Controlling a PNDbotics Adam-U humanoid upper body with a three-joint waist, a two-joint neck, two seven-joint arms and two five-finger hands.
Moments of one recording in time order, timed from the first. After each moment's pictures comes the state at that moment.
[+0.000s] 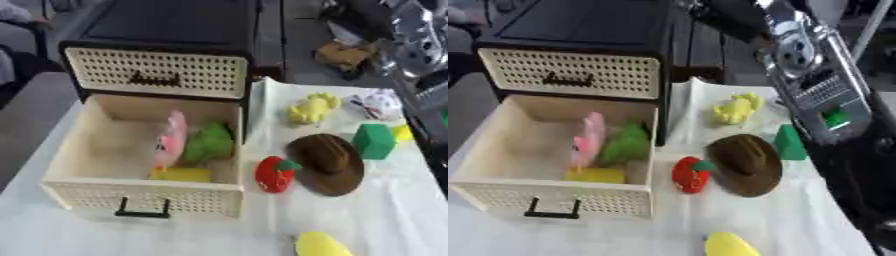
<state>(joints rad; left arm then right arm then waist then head) -0.36 0.58 0.07 -1.99 0.24 -0.23 0.18 -0.90 -0.70 0.09 -1.92 0.30 0.23 0.09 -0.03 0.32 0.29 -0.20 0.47</state>
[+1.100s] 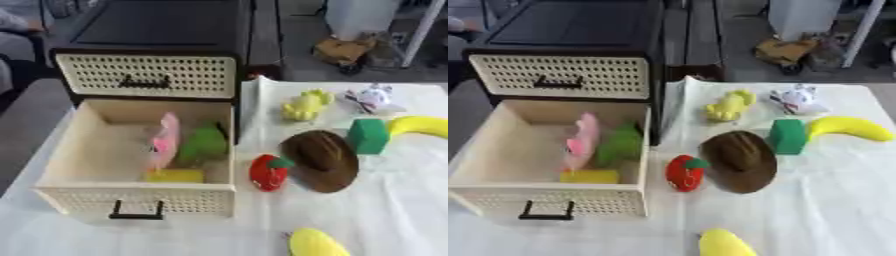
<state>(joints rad) -0.34 0.65 0.08 -1.99 0.13 -0.28 0.15 -0.64 -0.90 -0.14 -1.98 -0.01 0.12 -0.19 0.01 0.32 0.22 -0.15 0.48</state>
